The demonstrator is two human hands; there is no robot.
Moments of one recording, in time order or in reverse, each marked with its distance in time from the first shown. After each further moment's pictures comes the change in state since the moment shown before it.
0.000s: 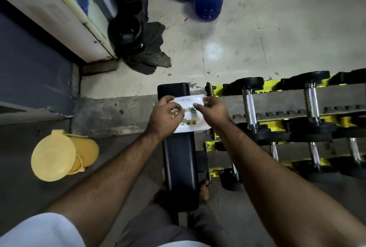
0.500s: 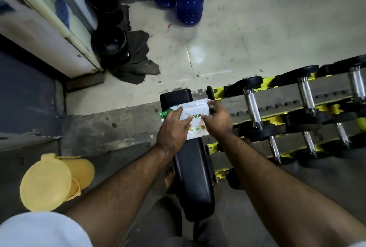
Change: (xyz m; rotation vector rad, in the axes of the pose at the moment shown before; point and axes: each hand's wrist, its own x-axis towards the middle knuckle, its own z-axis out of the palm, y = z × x) left_hand 0.001 -0.027 0.001 0.470 -0.160 0.357; right_hand -0.017 0.000 0.028 -0.218 0.278 -0.075
